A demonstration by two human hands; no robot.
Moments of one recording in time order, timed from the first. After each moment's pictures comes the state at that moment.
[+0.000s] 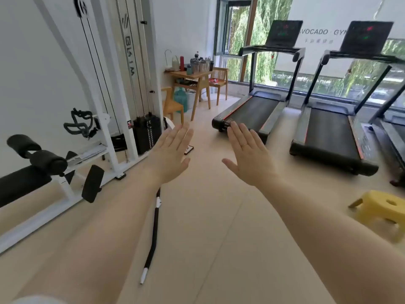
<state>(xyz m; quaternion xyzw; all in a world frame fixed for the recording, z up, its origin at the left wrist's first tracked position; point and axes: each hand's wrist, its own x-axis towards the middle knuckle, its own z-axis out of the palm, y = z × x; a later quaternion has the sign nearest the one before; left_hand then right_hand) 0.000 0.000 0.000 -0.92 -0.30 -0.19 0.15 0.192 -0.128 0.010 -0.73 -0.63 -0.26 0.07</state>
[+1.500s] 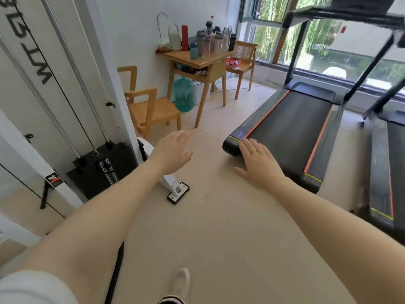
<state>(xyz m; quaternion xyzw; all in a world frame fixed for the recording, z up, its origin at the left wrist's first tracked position) 0.618 0.891 -0.049 -0.92 -0.38 -0.11 -0.06 0.831 0.761 -0.048 -0.75 -0.66 -0.04 -0.01</state>
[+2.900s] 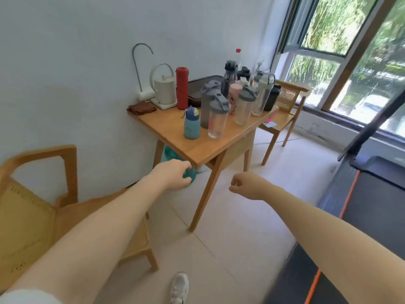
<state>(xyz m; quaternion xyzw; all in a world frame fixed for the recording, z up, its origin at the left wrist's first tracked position) 1.136 1.925 -0.065 -0.88 -0.45 0.02 -0.12 1.351 1.851 -0.074 -0.73 -0.65 0.22 -0.02</state>
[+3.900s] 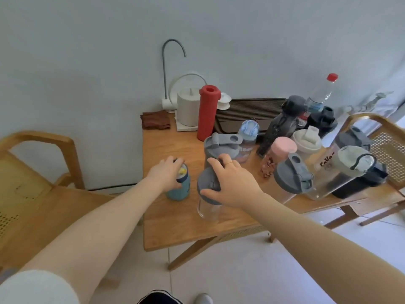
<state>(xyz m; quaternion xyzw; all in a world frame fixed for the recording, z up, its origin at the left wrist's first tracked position) 1.302 2.261 -0.099 -0.68 -0.72 0.04 -0.15 1.501 2.256 -0.040 -0.43 -0.90 0.05 0.00</state>
